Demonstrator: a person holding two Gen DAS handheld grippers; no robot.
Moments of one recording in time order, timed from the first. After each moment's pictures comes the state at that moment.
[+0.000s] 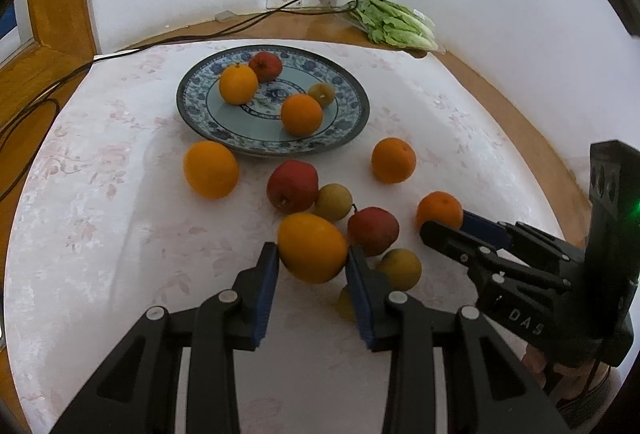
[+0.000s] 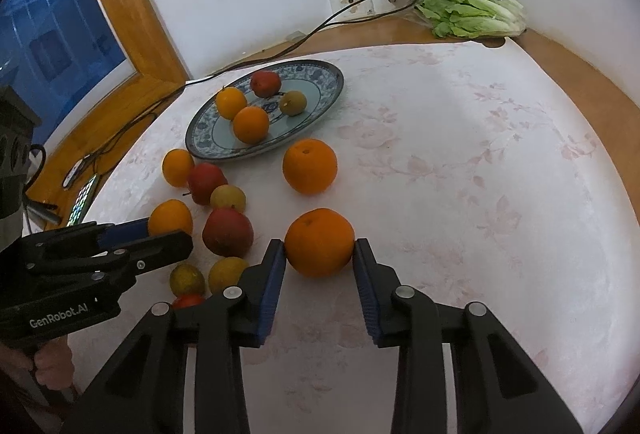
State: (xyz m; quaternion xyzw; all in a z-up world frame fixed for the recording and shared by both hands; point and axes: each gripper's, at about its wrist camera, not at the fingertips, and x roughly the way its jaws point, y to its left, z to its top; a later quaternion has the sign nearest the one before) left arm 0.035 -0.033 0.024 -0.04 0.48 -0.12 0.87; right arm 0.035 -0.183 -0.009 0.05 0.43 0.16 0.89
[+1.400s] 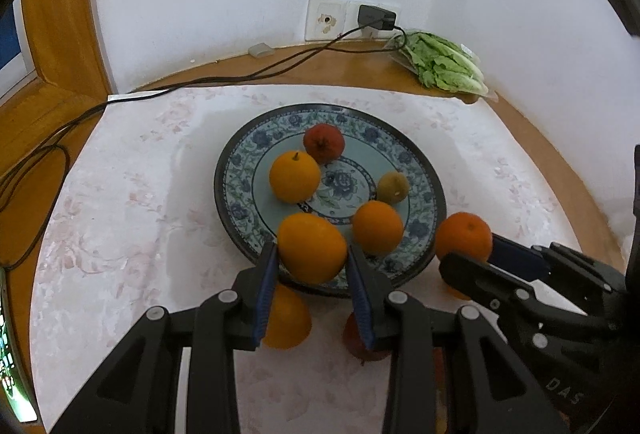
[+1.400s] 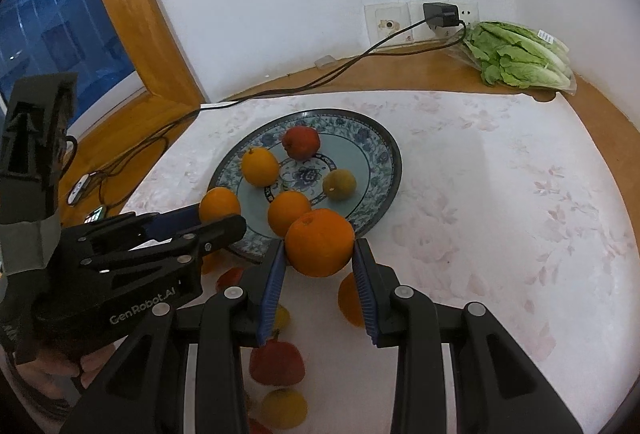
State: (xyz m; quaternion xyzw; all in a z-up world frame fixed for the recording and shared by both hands) left arm 0.120 -0.009 0.027 -0.03 0.45 -0.07 0.89; right arm 0.102 -0.135 0.020 0.04 0.42 0.19 0.89
